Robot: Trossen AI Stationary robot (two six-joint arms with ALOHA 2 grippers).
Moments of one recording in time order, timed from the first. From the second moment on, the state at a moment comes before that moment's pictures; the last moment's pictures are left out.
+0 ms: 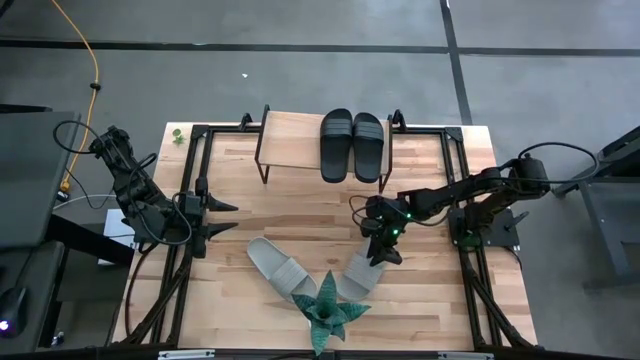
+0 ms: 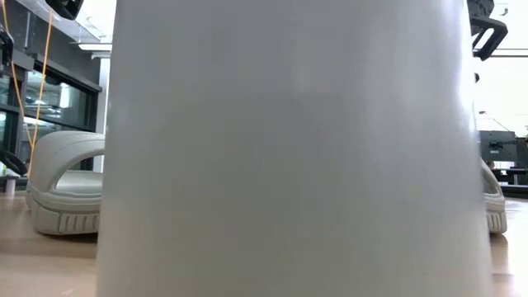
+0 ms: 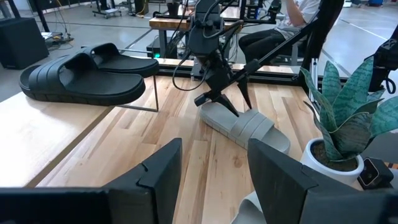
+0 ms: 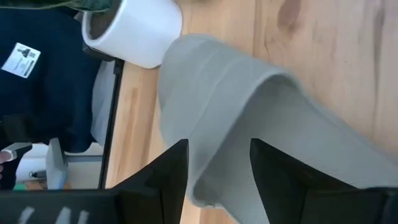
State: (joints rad) left arm -0.75 0.57 0.66 -0.52 -0.93 -0.38; right arm 0.04 1.52 0.67 -0.08 -0.66 0.28
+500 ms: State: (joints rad) left arm -0.75 0.57 0.66 -0.52 -0.93 -0.38; right arm 0.07 1.52 0.67 -0.04 -0.61 0.30
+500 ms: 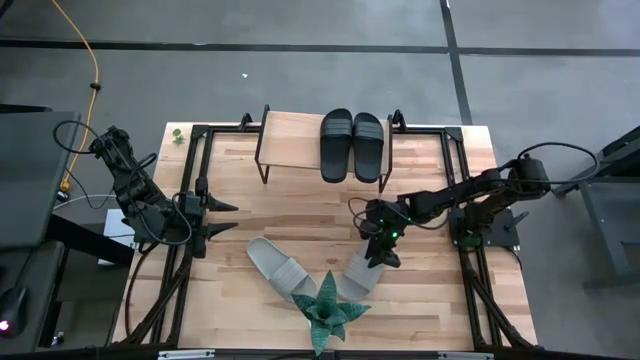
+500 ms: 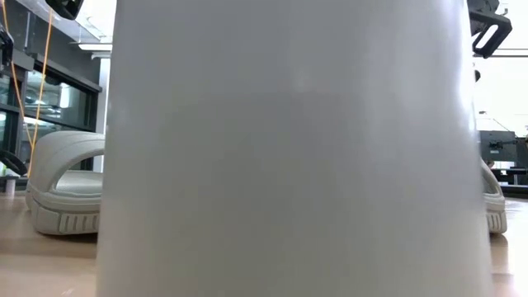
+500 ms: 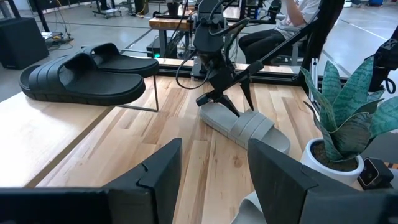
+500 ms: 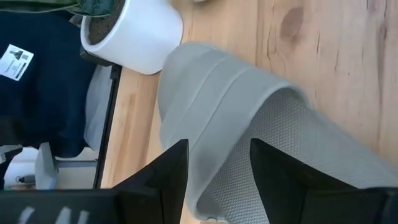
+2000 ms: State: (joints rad) left arm -0.75 0.57 0.66 -0.53 -0.93 -0.38; right arm 0.08 1.70 0.67 0.14 -0.73 0.28
